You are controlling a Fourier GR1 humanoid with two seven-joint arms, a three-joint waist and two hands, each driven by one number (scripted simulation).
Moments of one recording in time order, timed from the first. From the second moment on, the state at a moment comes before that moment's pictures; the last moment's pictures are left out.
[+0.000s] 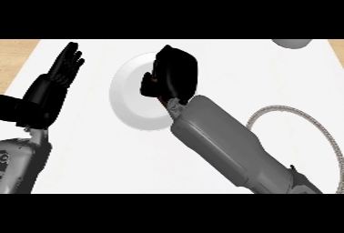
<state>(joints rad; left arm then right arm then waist) -0.34 0.40 -0.07 -1.55 0.18 0.05 0.08 -1.00 0.00 0.56 -1.08 0.77 -0.37 1.00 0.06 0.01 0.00</state>
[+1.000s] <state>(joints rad) -0.39 0.35 -0.10 -1.53 0.15 0.02 0.07 -1.13 0.00 0.54 -0.61 0.34 -0.70 0.70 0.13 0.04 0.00</state>
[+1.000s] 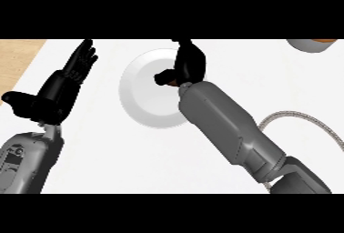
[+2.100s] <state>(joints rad) -0.29 0.38 -0.01 -1.56 0.15 0.01 0.07 -0.90 -0.01 0.41 -0.84 0.03 -1.02 0.23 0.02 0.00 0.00</state>
